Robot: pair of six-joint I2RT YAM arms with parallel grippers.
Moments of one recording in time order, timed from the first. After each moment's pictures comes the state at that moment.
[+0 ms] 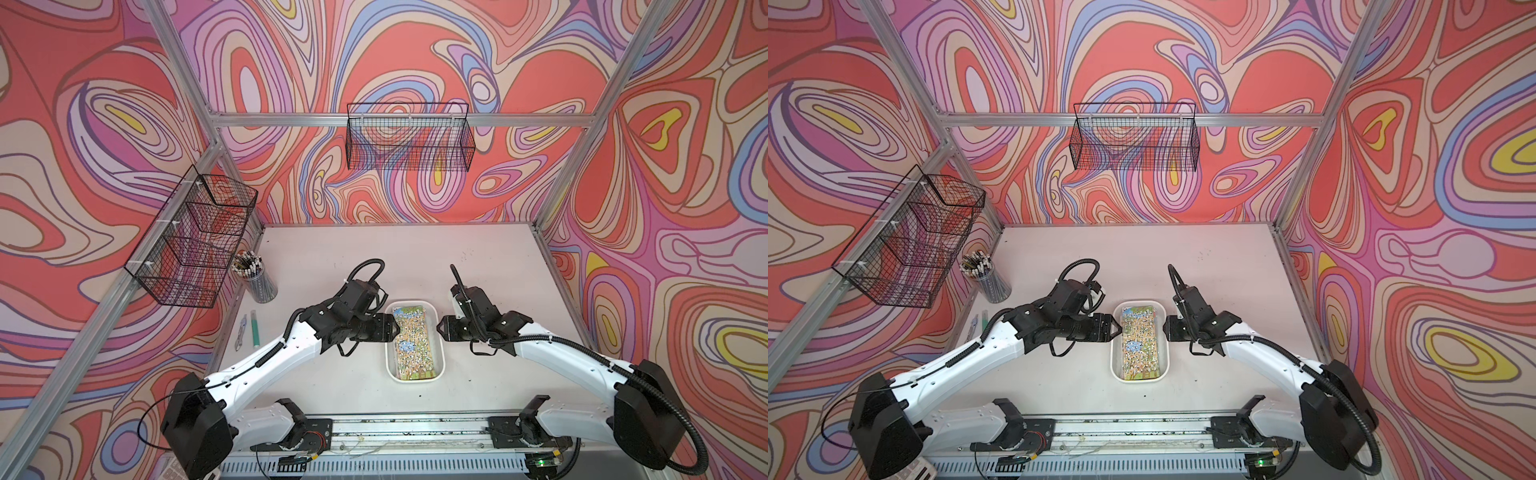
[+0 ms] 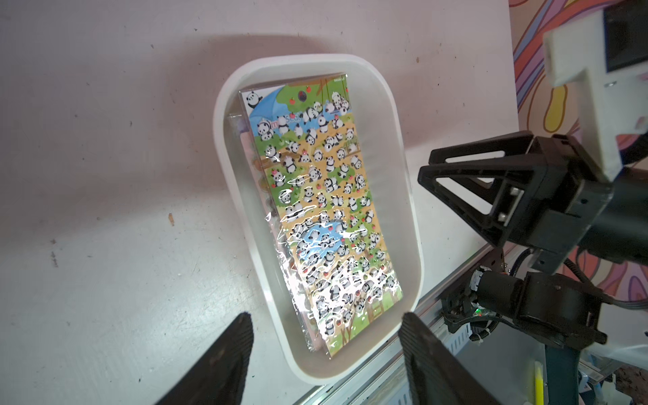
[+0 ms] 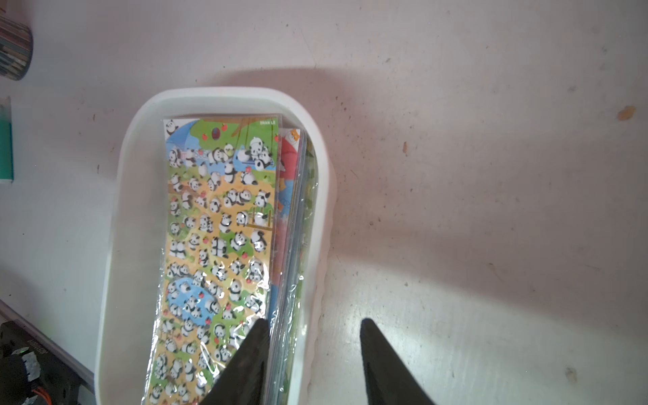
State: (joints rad) left arm -0.71 1.23 0.93 -0.60 0.24 -0.67; right arm 0.62 1.26 0.74 -0.45 -0.06 0.53
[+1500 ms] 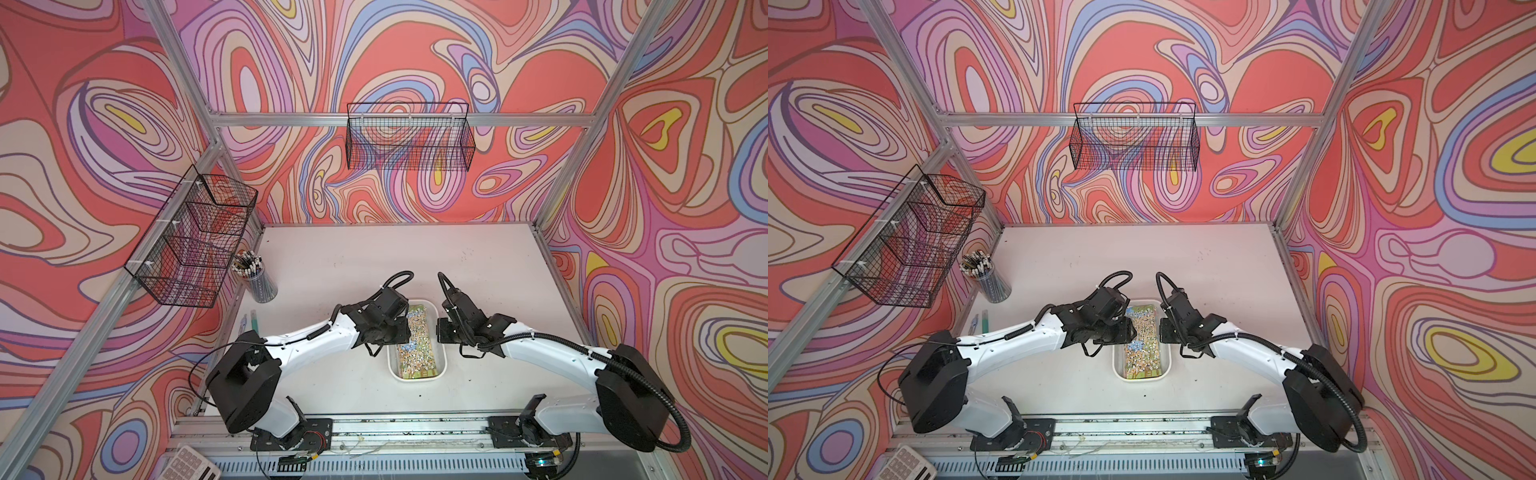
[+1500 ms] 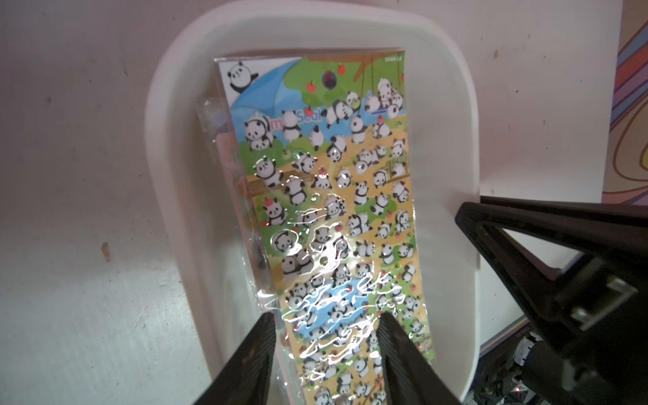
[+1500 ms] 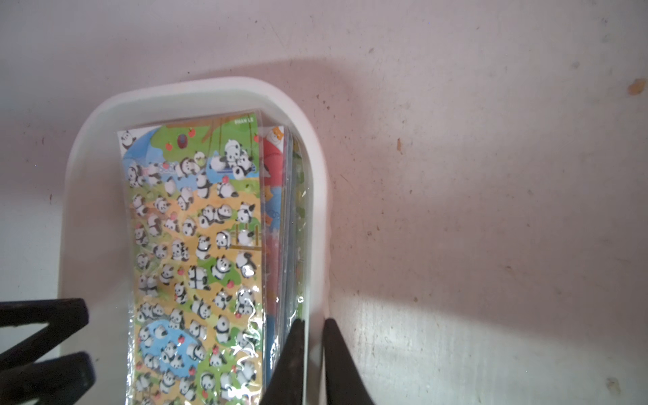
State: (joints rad) left arm -0.84 1.52 0.96 -0.48 0.08 -0.84; right arm 0.70 1.34 0.73 -0.36 0.06 0.65
